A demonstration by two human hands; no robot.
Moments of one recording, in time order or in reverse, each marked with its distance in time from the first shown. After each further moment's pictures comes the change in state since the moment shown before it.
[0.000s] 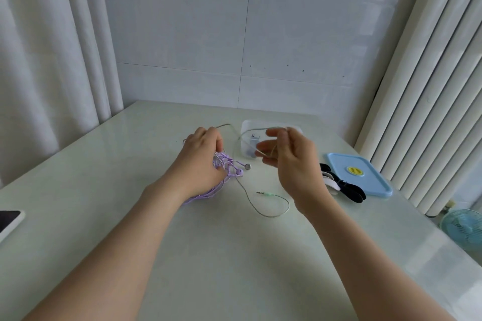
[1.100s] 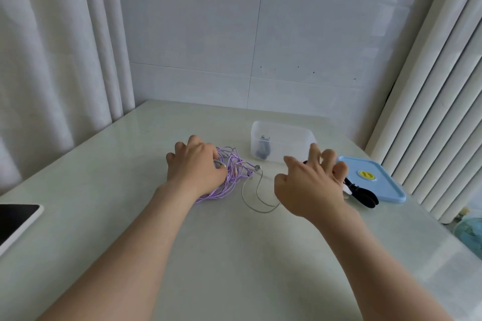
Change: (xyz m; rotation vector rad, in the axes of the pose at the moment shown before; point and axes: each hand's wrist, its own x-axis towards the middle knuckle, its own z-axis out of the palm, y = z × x) left_hand -0.003 -0.008 0.000 0.279 -0.012 -0.331; right_hand -0.019 -0.010 -0.006 -1.359 -0.240 0.111
